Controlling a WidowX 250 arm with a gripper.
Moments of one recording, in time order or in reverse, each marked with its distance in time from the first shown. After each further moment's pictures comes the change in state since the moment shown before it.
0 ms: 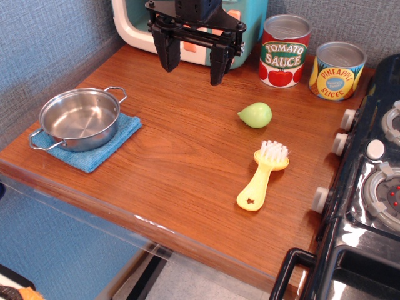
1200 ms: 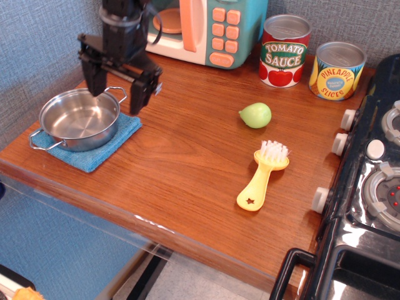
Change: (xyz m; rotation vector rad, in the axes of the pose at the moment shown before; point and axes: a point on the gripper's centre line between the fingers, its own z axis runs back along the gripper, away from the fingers) arm -0.036 0.098 -0.057 0.192 0.132 0.008
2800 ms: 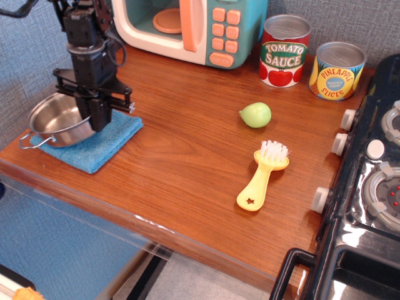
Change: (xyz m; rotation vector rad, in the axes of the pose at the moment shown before) arm -0.011 0.012 -0.033 -0.182 0.042 0.035
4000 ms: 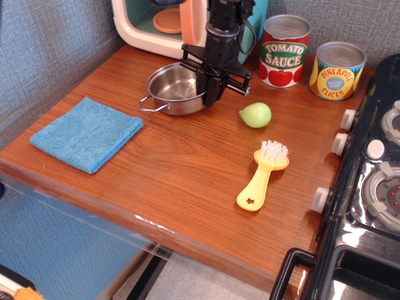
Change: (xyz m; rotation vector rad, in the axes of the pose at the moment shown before) arm 0.110 -0.109 -0.005 0.091 -0.032 -0.167
